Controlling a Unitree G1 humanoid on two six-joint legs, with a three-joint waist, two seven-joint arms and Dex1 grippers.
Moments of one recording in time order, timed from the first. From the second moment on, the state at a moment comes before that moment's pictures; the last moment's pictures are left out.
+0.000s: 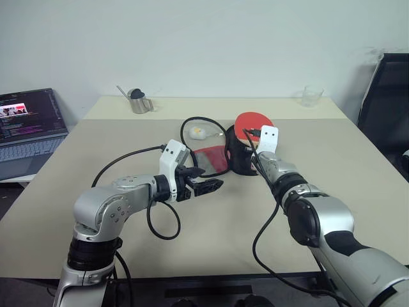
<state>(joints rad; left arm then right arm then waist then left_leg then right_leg) -0.58 0.51 0.07 -0.35 -0.73 1.20 -0.51 -1.30 -0.06 -0.30 1.36 0.14 0.18 -0.17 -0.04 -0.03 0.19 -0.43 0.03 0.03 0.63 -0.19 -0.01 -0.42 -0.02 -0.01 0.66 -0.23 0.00</state>
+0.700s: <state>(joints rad) -0.57 0.52 0.11 -0.40 -0.77 1.25 -0.46 -1.29 -0.02 -0.32 1.36 0.13 0.16 -0.18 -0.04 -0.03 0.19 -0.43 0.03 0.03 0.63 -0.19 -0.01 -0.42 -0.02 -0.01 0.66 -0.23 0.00</state>
